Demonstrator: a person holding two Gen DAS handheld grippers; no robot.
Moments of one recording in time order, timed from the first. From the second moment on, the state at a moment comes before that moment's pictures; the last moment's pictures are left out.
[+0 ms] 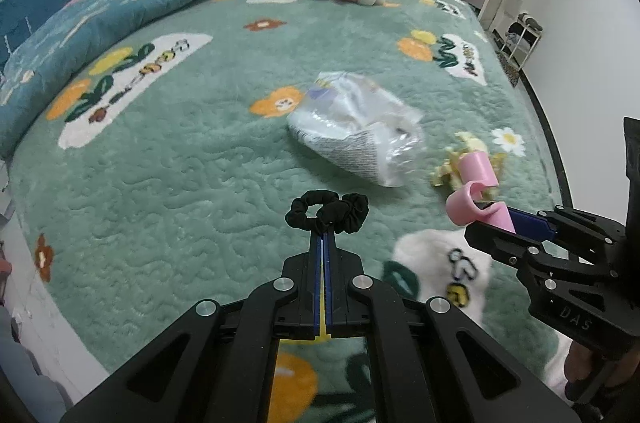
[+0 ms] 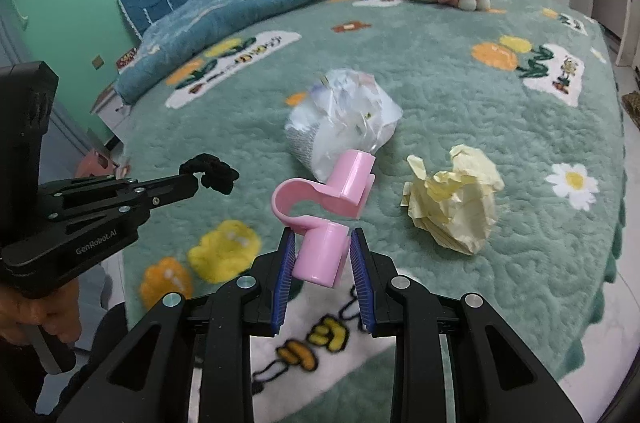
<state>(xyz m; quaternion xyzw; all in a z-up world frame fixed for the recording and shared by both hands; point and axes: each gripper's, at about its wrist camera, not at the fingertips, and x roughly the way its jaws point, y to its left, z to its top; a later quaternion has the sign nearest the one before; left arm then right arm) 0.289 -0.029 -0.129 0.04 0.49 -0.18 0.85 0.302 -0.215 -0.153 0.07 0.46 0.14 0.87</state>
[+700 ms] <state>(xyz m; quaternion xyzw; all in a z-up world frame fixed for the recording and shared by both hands) 0.161 -0.161 -0.054 0.11 0.41 -0.32 0.85 0.128 -0.338 -0.078 0.13 0.38 0.02 0.92</state>
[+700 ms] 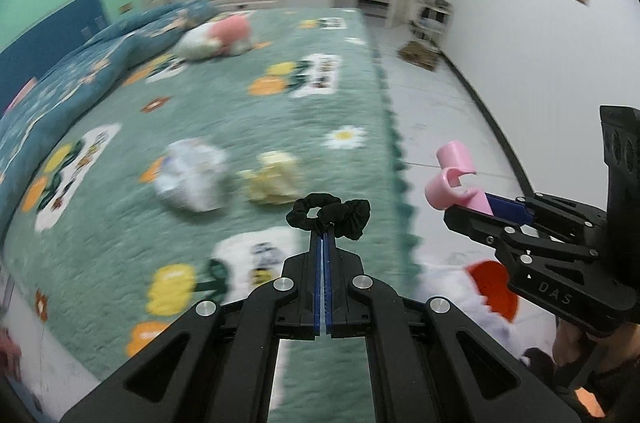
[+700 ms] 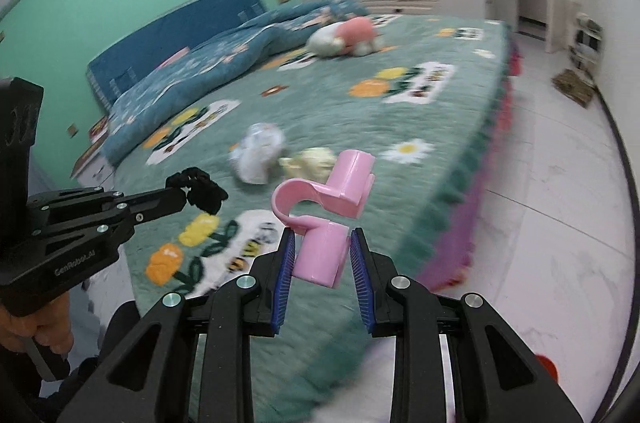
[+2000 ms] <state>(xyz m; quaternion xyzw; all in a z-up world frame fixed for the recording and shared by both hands) -0.004 -0.489 -0.189 0.32 0.46 -0.57 0.61 -0.161 -0.597 -0.206 0.31 0.41 -0.29 0.81</state>
